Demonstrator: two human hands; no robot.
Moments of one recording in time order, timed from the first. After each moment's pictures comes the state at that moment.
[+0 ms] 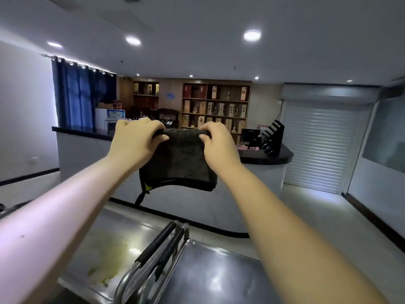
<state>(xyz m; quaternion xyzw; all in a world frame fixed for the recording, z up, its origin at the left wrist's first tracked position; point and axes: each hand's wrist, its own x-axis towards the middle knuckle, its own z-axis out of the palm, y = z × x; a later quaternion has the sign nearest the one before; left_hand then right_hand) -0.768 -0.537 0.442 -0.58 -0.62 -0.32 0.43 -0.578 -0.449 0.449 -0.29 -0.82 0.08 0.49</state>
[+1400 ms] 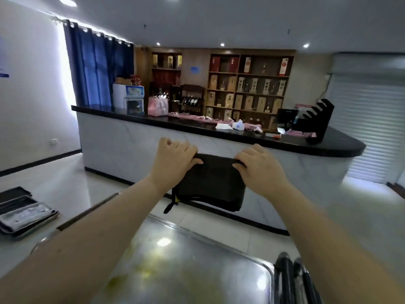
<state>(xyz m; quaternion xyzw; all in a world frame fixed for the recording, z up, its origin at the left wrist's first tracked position) -1.301 -0.354 0.316 -0.63 -0.61 -0.22 0.43 -1.073 -0.269 0.333 -0.28 -0.89 -0.19 0.30</state>
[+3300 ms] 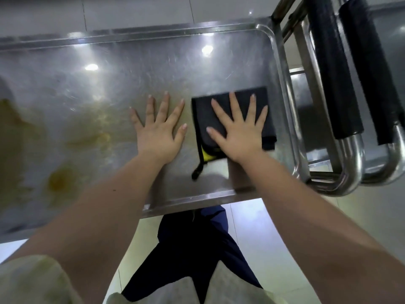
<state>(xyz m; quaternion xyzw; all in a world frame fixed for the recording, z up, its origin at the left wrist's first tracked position) -1.320 -0.304 -0.199 -0.76 -0.64 0.01 -0.12 -1.095 -0.323 -0.181 -0.69 -0.71 0.12 -0.06</state>
